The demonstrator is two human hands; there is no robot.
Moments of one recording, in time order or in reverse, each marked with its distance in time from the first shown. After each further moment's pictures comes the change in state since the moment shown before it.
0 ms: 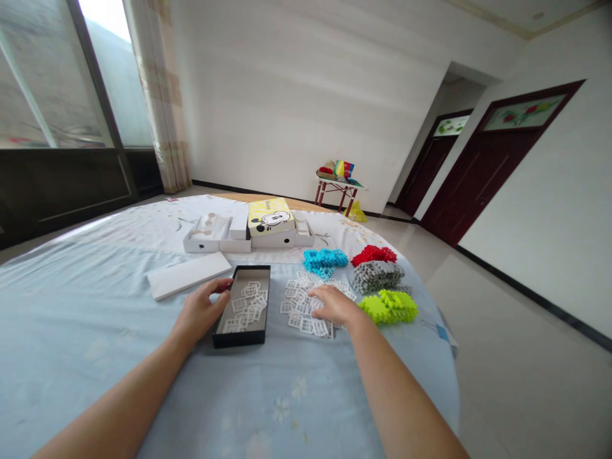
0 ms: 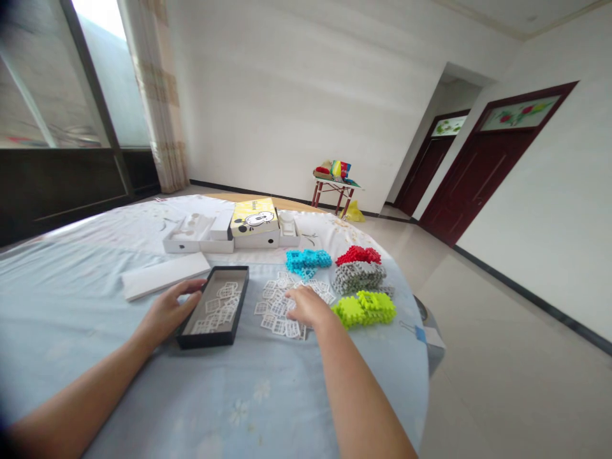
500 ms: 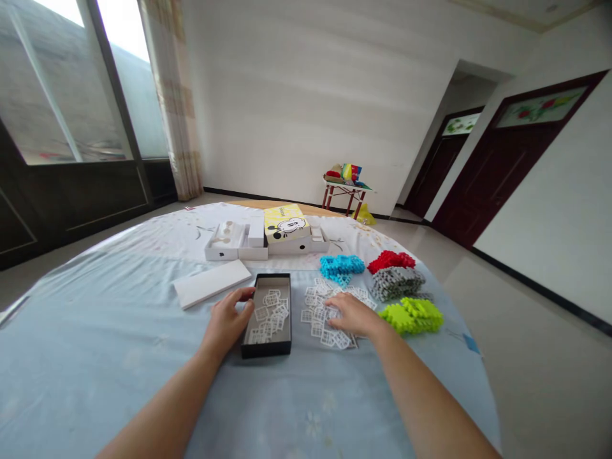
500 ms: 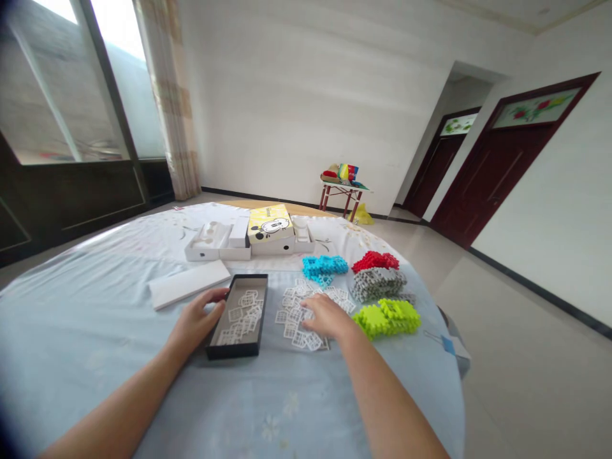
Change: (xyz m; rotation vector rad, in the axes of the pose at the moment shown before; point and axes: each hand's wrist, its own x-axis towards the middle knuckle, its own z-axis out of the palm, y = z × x) left_hand -0.004 0.000 0.001 -0.036 0.035 0.051; right_hand 0.000 -0.011 0.004 -0.021 0.019 -0.059
